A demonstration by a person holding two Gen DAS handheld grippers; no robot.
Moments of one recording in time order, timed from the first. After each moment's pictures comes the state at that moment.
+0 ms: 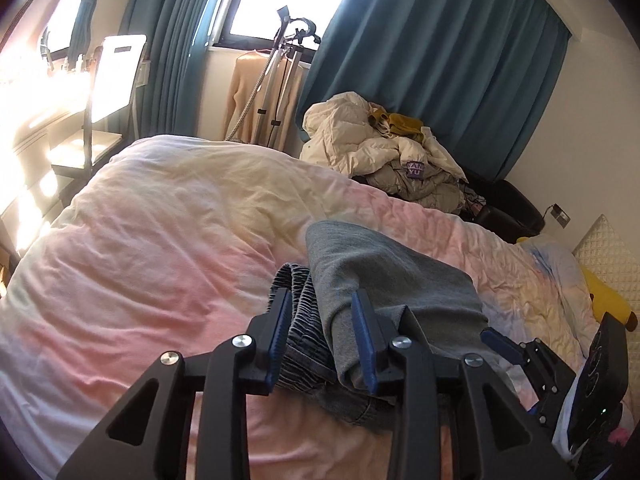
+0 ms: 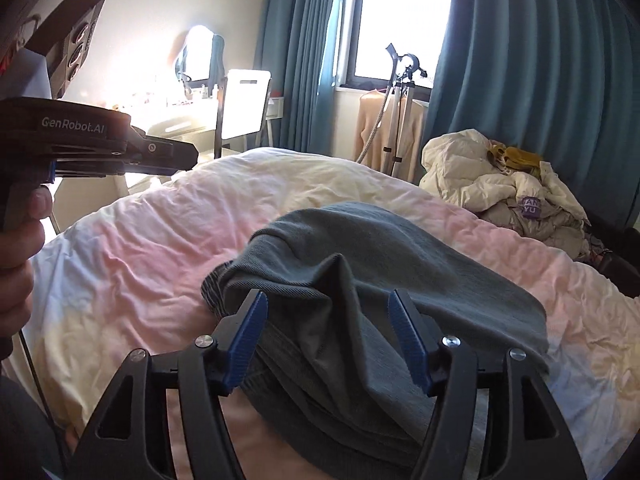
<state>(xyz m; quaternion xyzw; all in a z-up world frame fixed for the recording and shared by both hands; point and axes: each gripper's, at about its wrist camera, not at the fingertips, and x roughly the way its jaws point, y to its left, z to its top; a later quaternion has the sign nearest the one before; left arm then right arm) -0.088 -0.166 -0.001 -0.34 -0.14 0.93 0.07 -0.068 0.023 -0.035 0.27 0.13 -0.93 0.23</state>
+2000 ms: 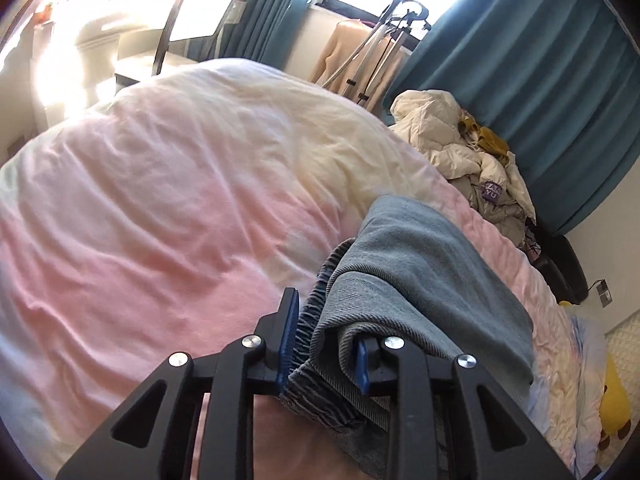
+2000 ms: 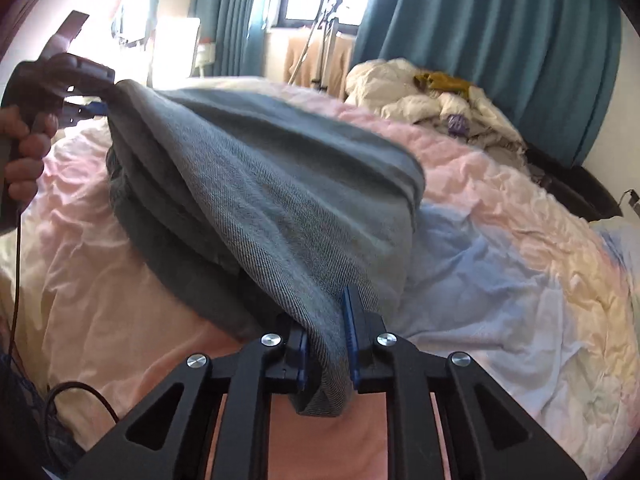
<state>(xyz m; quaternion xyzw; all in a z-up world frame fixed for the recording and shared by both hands) -0.139 -0.188 -0.092 -0.38 -0.28 0.88 -0.07 -0.051 0.138 -0.105 0.38 0.14 -0.90 0.13</state>
